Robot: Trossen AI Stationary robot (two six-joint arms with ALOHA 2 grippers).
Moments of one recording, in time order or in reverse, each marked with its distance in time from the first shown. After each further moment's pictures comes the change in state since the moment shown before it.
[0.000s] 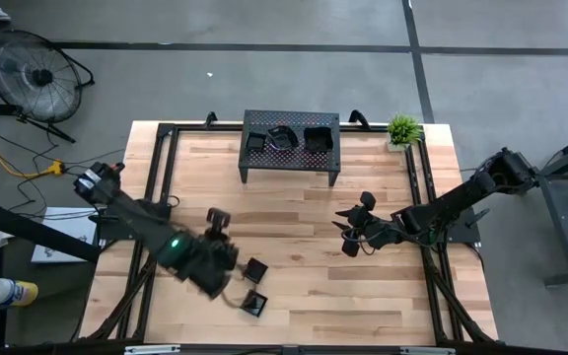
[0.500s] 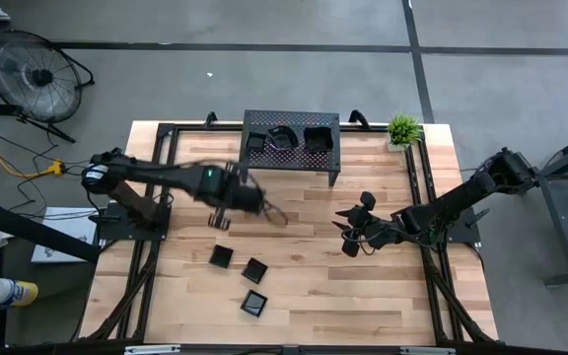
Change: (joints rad) left arm 0.531 -0.003 0.000 0.004 0.197 0.465; right arm 0.000 0.000 0.000 0.000 0.001 -0.008
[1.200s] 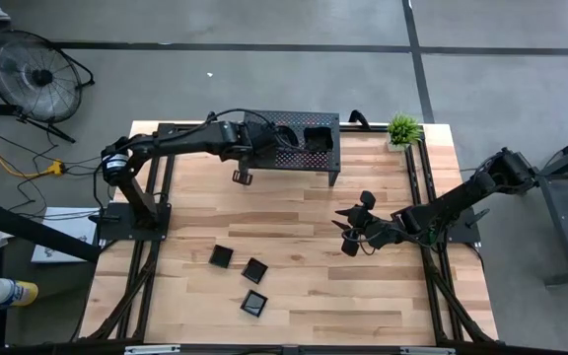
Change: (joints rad) left arm 0.416 0.119 0.000 0.401 0.057 0.459; right arm 0.000 0.000 0.000 0.015 0.020 -0.026
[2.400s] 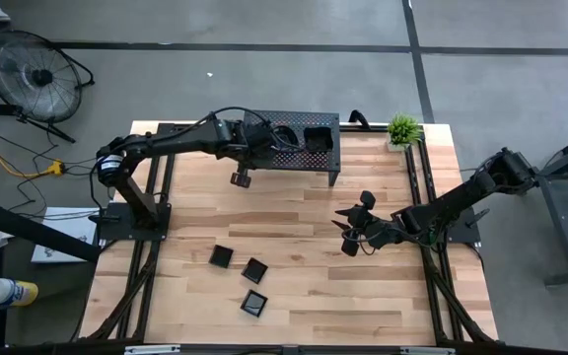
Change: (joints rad) left arm 0.002 -0.038 0.000 -0.020 0.119 0.005; right arm 0.000 0.000 0.000 0.004 0.001 -0.003
